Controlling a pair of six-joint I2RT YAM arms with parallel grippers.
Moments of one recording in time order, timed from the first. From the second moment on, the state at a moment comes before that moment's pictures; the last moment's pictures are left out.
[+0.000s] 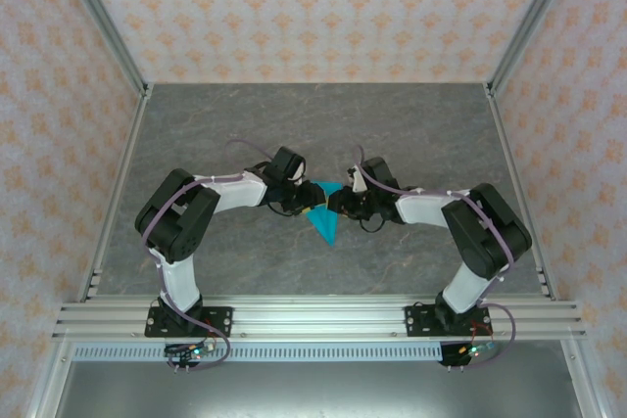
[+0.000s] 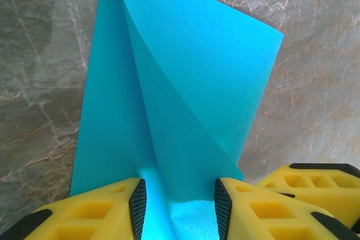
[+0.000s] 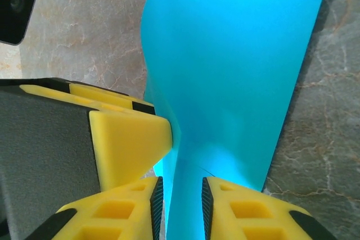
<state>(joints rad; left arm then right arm) -0.54 1.86 1.01 -0.17 0.42 -0.89 0.53 1.67 0.73 0.10 -0.53 0.78</state>
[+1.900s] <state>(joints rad) -0.54 1.86 1.01 -0.18 0.41 -0.89 0.48 1.81 0.73 0.33 -0.67 0.96</state>
